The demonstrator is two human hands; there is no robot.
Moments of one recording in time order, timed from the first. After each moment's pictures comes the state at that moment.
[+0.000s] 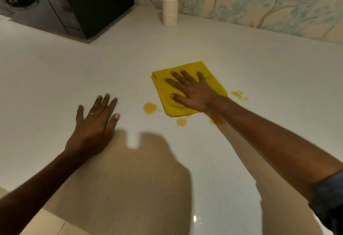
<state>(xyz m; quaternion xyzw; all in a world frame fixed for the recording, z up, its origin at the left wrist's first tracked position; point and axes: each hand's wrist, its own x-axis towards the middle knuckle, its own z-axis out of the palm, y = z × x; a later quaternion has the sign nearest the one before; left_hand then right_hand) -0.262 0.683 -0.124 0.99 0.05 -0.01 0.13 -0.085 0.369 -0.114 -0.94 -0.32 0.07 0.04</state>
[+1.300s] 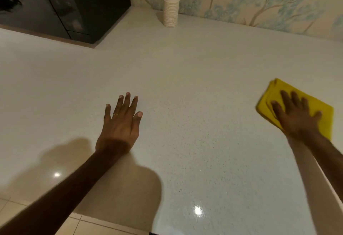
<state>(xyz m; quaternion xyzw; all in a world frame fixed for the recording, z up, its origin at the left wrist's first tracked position) -0.255 0.705 -0.115 0.98 -0.02 -0.02 0.18 -0.218 0.200 -0.101 -0.97 0.22 0.02 0.09</state>
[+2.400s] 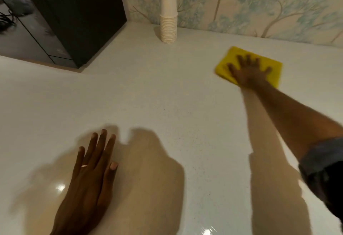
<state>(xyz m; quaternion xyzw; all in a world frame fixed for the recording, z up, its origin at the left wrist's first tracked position) -0.249 0.709 -0.116 0.97 -0.04 0.05 0.21 0.087 0.273 -0.109 -0.98 0.13 0.04 0.13</state>
